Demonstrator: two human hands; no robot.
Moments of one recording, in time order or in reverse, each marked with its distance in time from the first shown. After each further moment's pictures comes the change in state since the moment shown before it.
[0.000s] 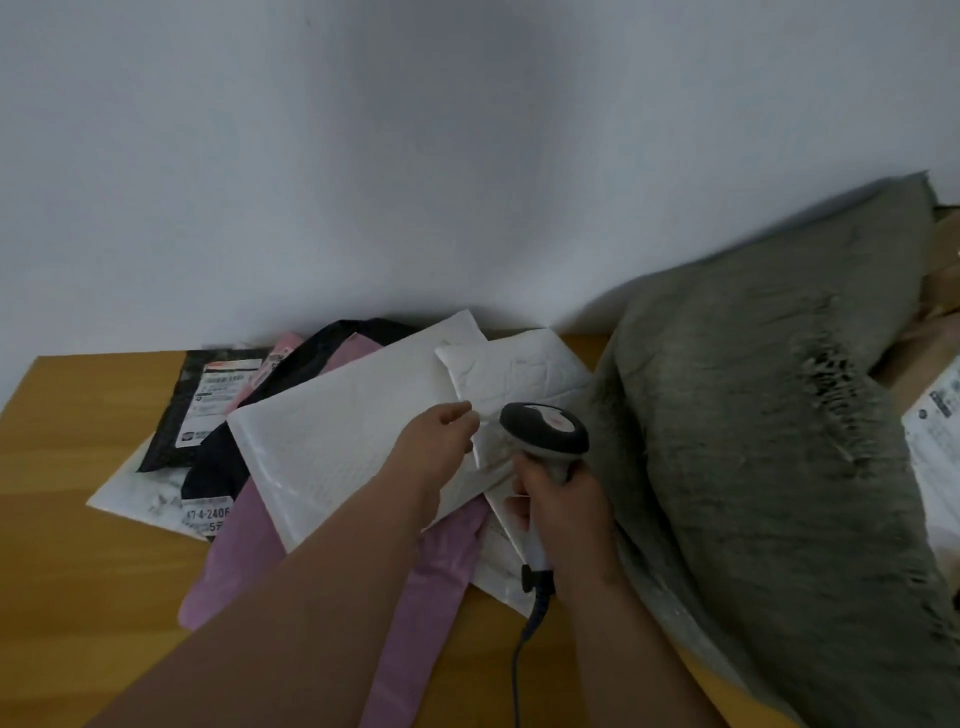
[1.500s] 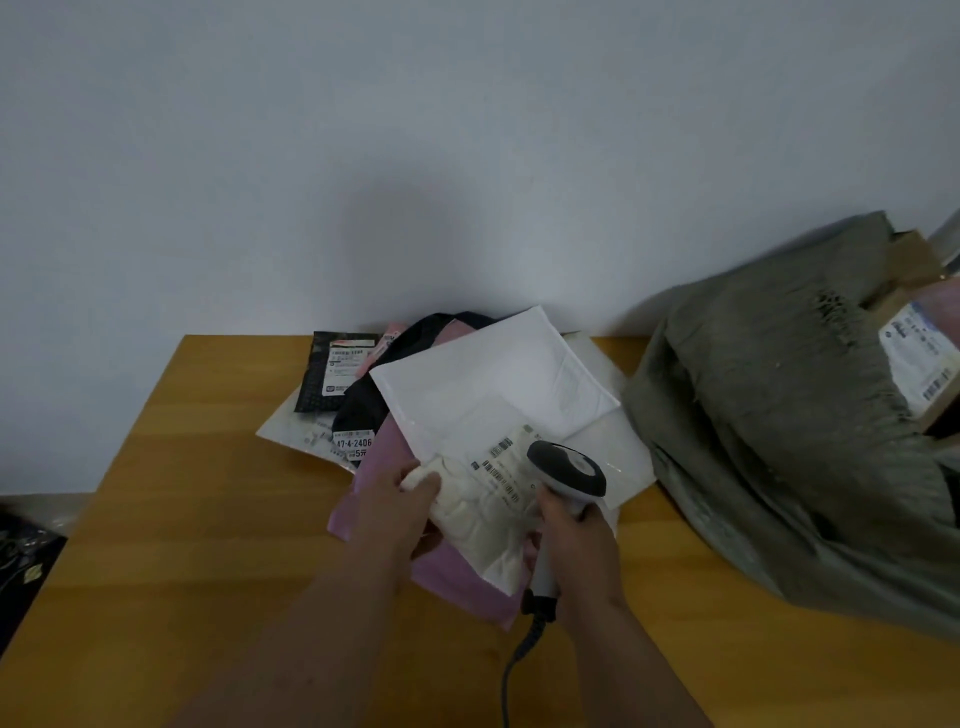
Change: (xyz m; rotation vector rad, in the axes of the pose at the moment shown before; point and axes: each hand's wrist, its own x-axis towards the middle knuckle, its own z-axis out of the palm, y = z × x) left_hand -0.118 -0.127 -0.134 -0.346 0.164 -0.051; right_hand -0.156 0.051 0.072 0.013 0.087 0.108
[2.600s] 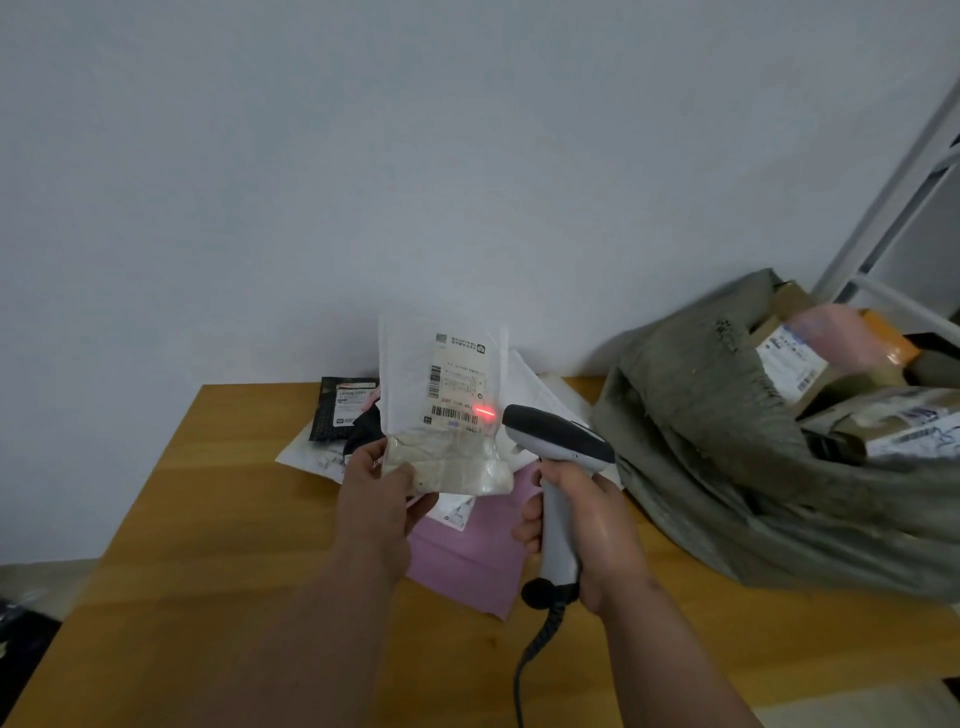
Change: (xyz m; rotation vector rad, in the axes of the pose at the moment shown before) left_hand -0.071 0.020 -0.031 -0.454 -0.064 0.214; right_hand -0.119 -0.061 -0.042 0.190 -0.232 -0.181
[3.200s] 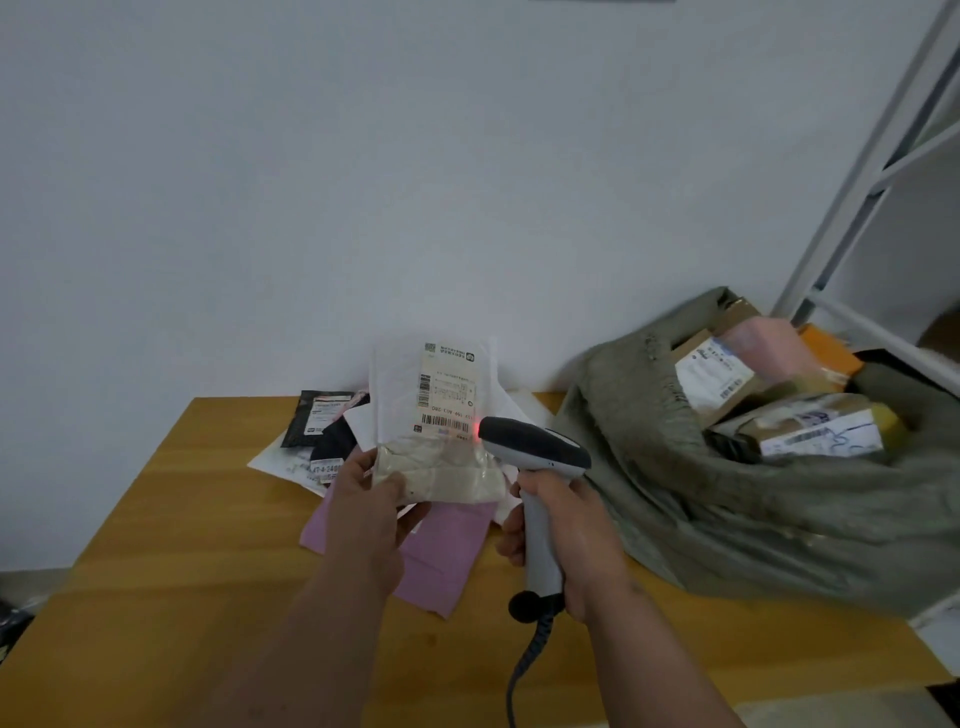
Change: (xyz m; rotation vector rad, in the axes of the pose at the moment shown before) left_hand -0.069 -0.025 0.057 -0.011 0.024 0.082; right_hand -0.018 -0.017 -0.078 -0.022 -0.102 -0.016
